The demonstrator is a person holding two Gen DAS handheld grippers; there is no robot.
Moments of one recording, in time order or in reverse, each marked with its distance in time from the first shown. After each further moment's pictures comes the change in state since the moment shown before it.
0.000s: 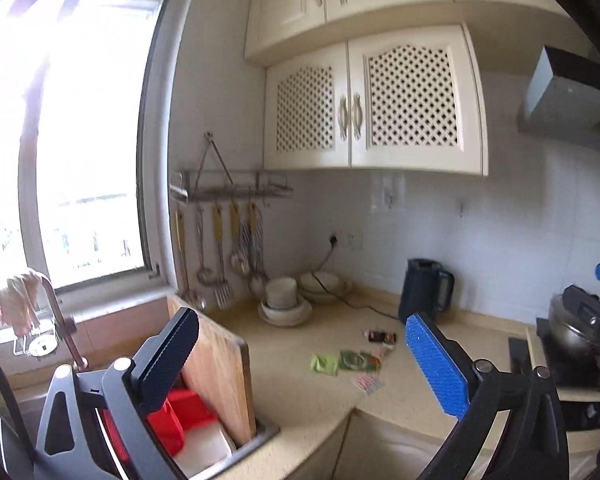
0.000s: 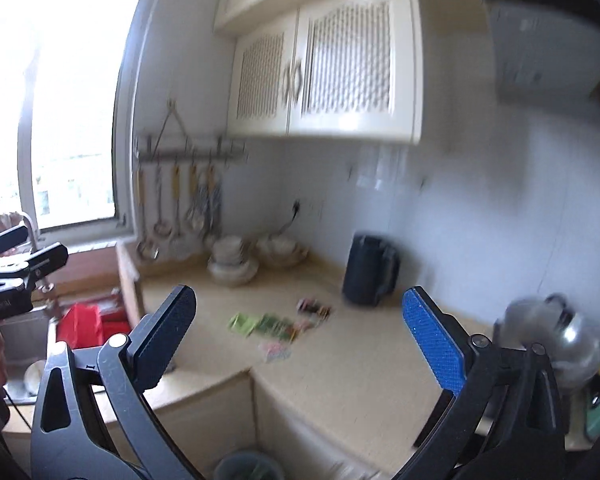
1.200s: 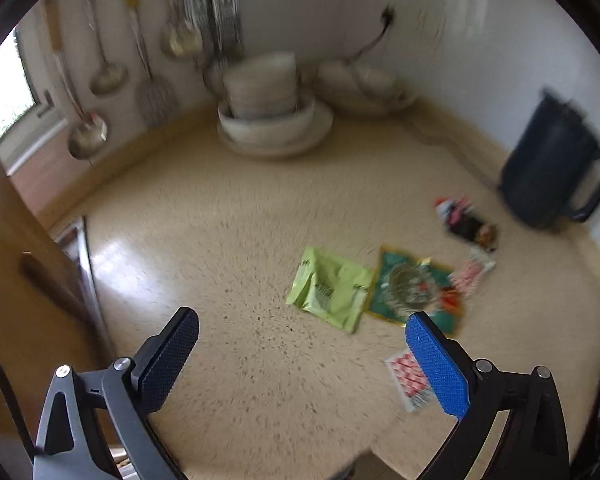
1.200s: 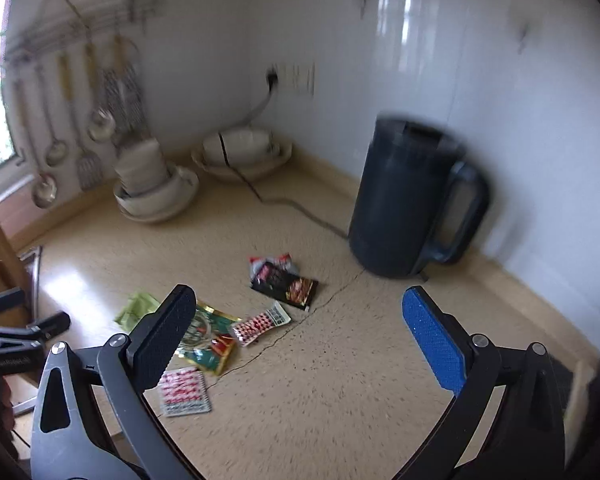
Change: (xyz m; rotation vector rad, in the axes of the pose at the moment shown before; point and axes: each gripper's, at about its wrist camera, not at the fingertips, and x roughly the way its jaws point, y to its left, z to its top) left arm 0.691 -0.076 -0.085 -0.088 0.786 0.189; right arm 0.489 -0.094 -0.091 0.037 0.483 0.102
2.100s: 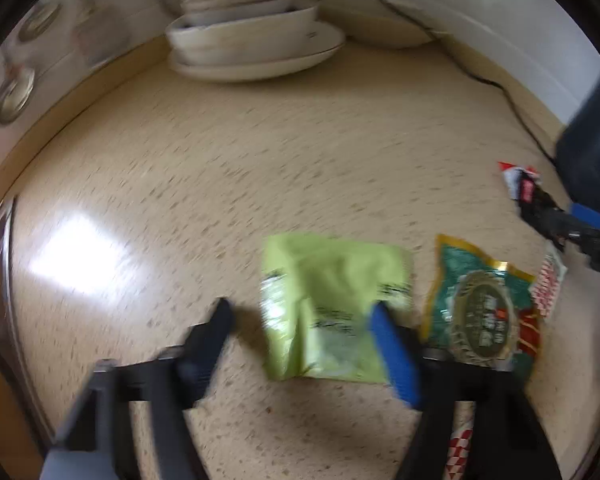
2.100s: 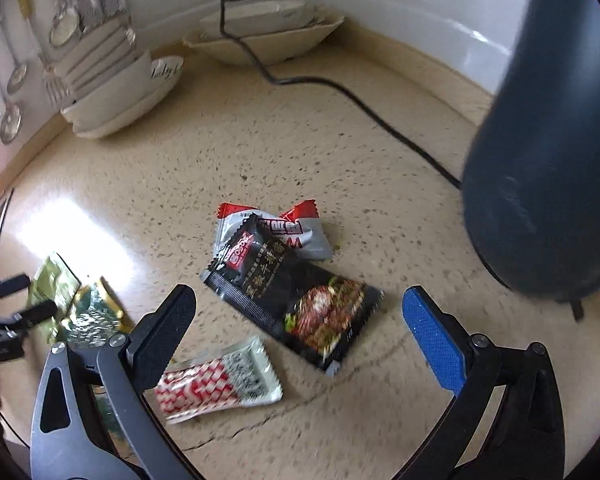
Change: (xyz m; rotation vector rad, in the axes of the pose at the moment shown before) left arm 0.206 -0.022 0.154 -0.004 0.110 -0.061; right arm 0.248 -0.004 -0.013 -0.137 0.302 0.229
